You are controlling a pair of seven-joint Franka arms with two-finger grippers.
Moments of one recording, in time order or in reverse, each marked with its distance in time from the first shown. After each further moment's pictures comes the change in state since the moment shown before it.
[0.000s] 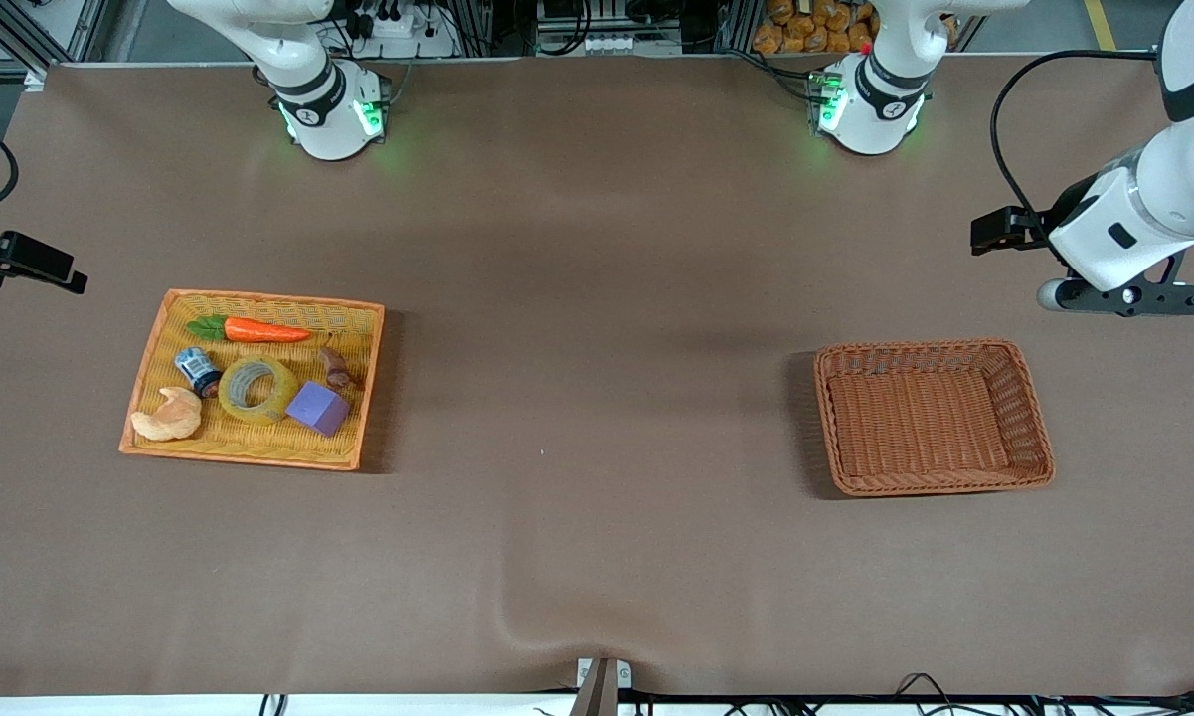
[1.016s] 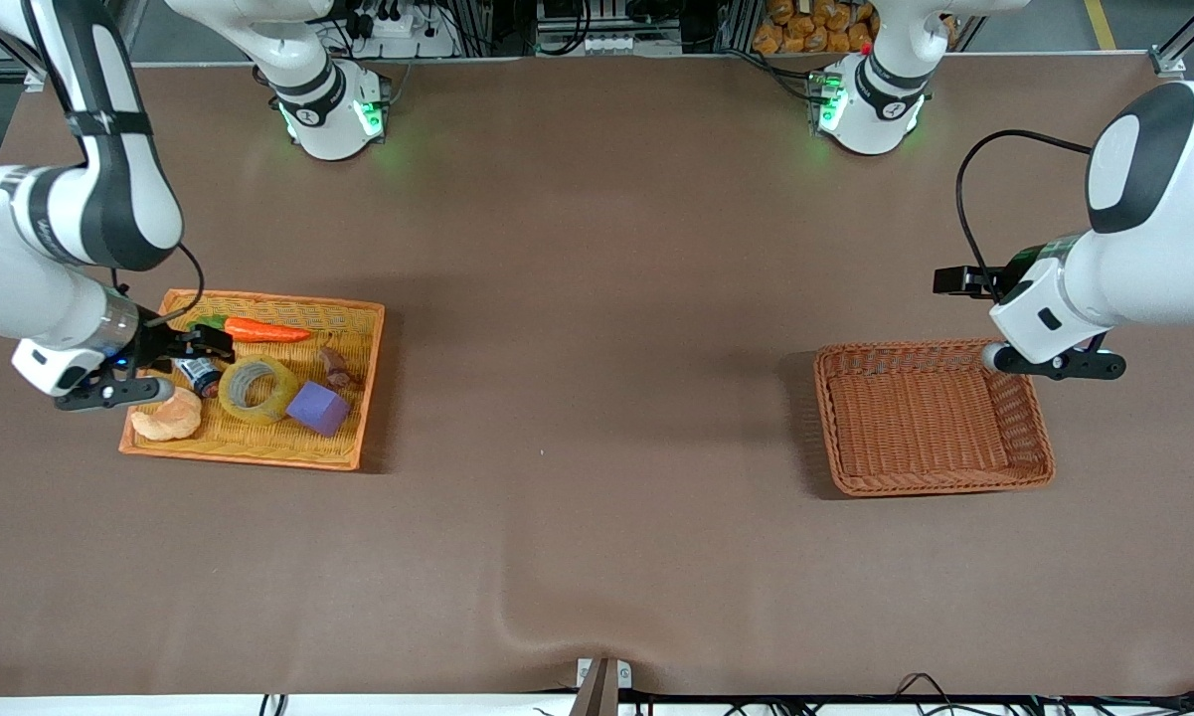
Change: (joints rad) left arm -0.007 0.141 -0.001 0.020 0.000 0.010 0.000; right arm 0.048 0.100 -0.008 -0.544 0.003 0.621 -0.238
